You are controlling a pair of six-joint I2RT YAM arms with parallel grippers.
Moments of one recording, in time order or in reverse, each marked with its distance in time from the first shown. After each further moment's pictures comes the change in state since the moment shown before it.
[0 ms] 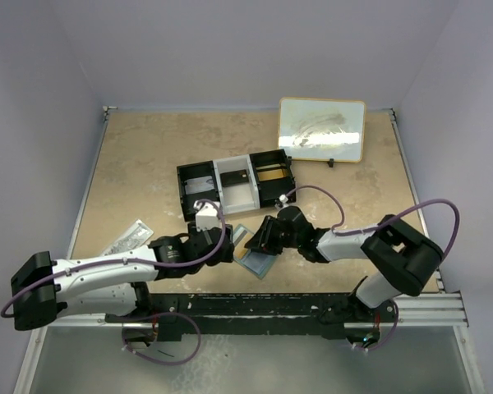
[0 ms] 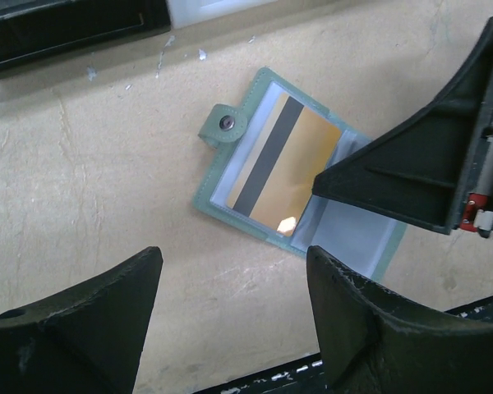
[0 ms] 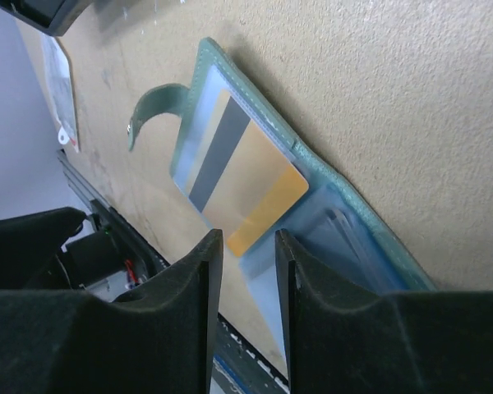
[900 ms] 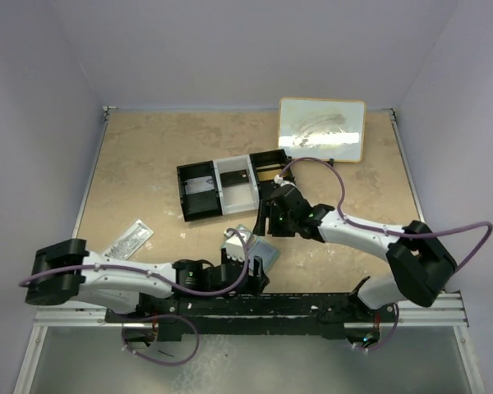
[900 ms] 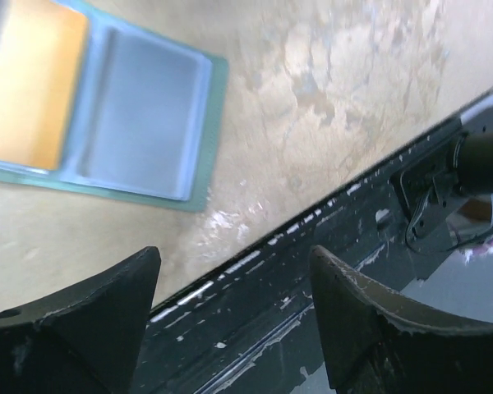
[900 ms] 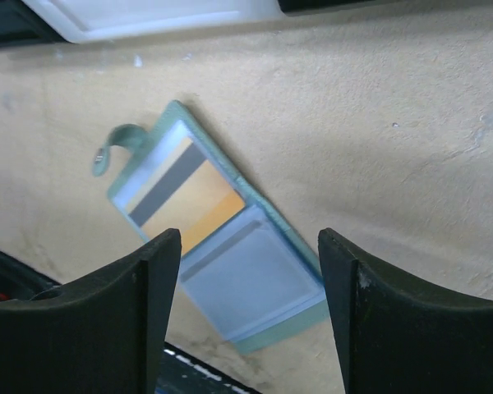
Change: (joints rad) left arm -0.320 0.216 -0.053 0.437 0.089 -0.114; right arm -0.033 -0.055 0.314 -0.610 0.212 -0.395
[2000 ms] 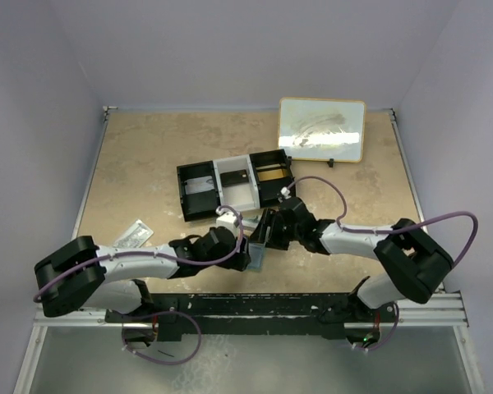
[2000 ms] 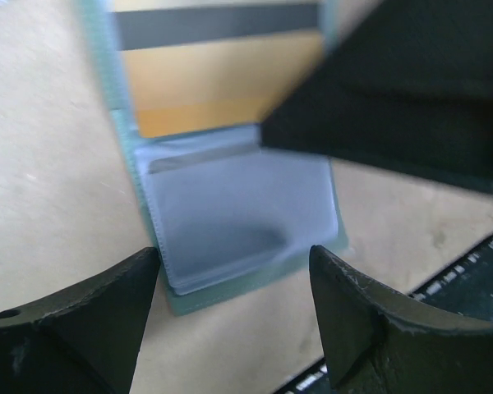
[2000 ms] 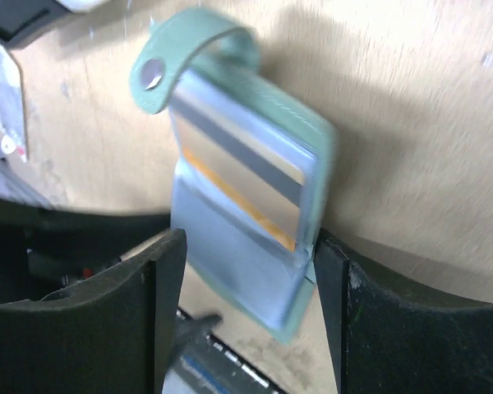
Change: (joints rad) left arm 0.426 0.029 -0.068 0.018 0.294 0.304; right arm -0.010 -0.007 -0.252 0.388 -0.207 0.282
